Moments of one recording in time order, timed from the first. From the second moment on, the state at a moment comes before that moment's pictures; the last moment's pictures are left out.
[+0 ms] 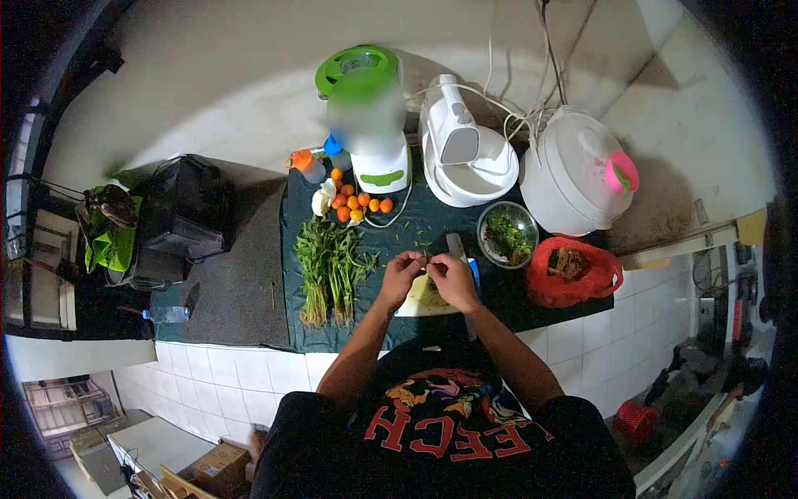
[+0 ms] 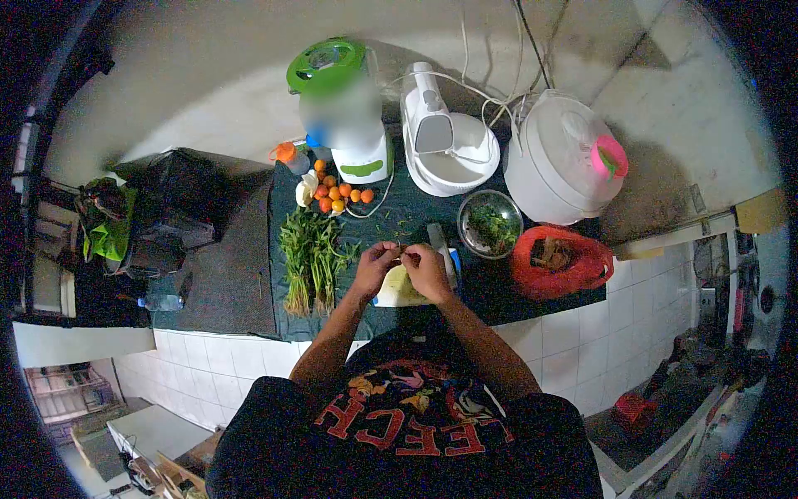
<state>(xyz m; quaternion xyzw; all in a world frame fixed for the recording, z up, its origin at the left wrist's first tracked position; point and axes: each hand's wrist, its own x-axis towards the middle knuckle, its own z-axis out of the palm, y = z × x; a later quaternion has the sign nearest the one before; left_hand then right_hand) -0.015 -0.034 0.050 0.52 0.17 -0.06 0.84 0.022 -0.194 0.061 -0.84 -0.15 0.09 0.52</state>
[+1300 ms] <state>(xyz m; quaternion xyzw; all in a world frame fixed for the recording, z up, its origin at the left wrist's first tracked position) -0.084 -0.033 0.100 0.63 0.05 -0.16 0.76 -0.004 -0.250 0.153 -0.78 -0.44 0.15 0.43</state>
